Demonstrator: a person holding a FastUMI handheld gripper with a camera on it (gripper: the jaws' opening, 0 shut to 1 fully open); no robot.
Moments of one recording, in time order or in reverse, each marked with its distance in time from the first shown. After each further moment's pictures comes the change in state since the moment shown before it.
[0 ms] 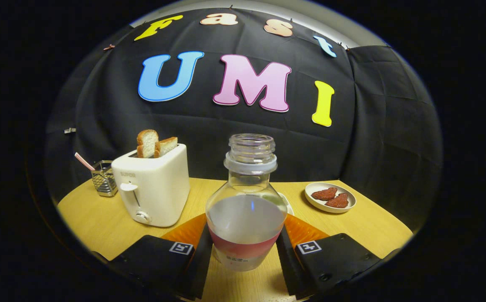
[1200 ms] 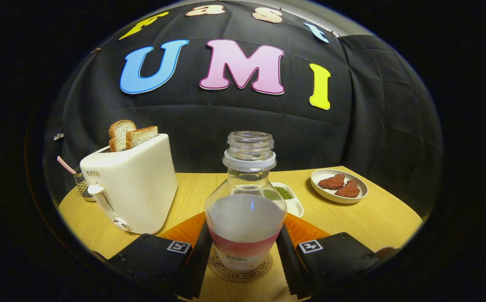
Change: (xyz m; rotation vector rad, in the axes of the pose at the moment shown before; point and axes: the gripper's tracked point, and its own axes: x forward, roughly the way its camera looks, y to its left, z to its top) arm 0.047 -0.007 -0.021 0.086 0.073 -0.019
